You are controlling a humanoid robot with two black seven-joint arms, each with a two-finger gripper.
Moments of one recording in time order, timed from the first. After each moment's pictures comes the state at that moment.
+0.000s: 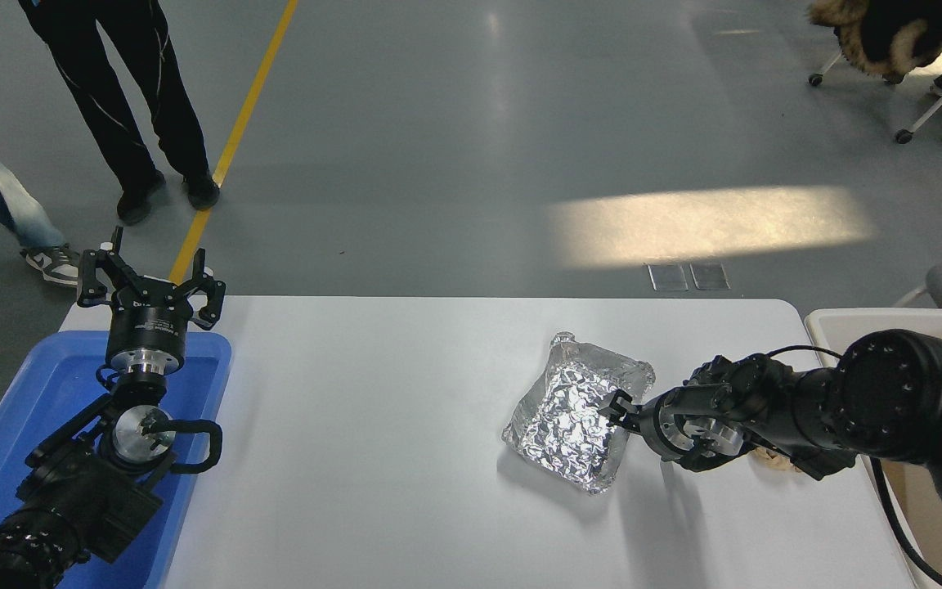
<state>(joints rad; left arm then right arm) -0.61 0.19 -0.97 -0.40 -0.12 -0.54 -0.56 1.18 0.00 -1.09 0.75 0.32 0.07 -0.15</state>
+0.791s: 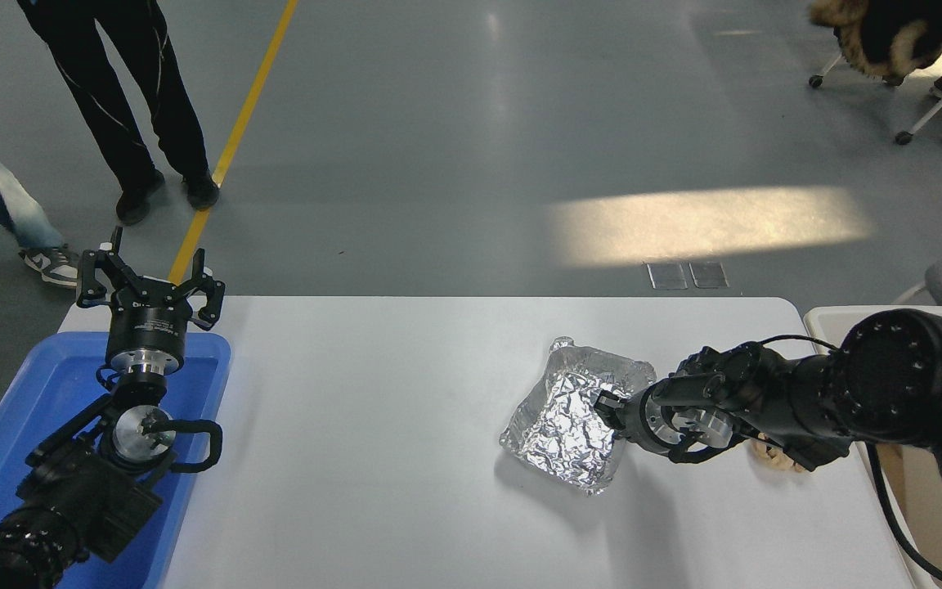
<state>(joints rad) -0.61 0.19 -0.97 -0.40 -0.12 -0.54 -0.56 1.40 -0.04 -1.06 1.01 0.31 0.05 -0.16</state>
